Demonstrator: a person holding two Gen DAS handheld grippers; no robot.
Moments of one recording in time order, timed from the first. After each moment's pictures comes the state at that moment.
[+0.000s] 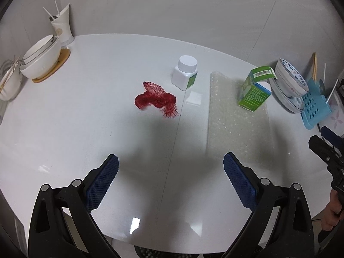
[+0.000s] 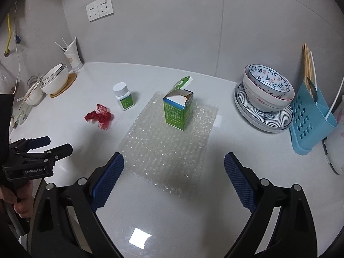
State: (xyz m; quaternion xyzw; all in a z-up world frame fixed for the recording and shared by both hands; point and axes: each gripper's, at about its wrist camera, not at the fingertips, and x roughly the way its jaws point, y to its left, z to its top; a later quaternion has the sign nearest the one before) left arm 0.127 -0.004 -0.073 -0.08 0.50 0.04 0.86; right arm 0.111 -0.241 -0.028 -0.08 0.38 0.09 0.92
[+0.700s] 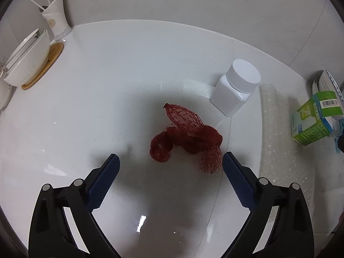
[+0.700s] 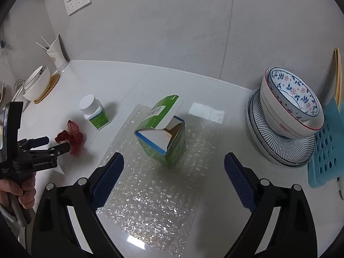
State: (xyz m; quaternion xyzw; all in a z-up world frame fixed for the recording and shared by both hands) left arm 0.235 0.043 -0.139 -0.08 0.54 0.08 0.84; right arm 0.229 -0.240 -0.054 -0.08 0.41 0.09 0.90
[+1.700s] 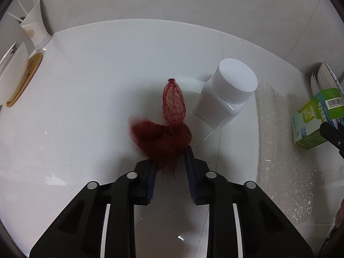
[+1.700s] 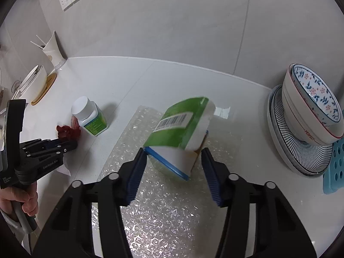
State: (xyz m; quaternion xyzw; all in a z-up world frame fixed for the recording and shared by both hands) left arm 0.270 0.027 -0.153 -0.06 0.54 0.05 0.84; right arm 0.261 -0.218 -0.077 -0.07 0.43 0.10 0.89
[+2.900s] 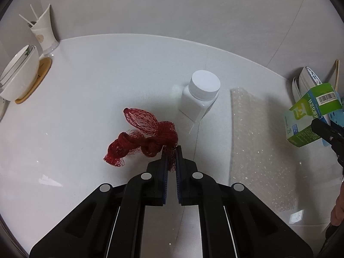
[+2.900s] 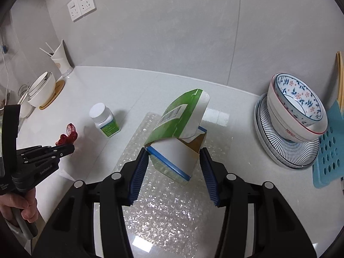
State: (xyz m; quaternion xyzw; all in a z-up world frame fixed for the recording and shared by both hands) left arm 0.228 0.008 -0.107 -0.06 0.52 0.04 0.85; right arm 0.220 -0.231 -0.043 -0.07 0.40 0.10 0.91
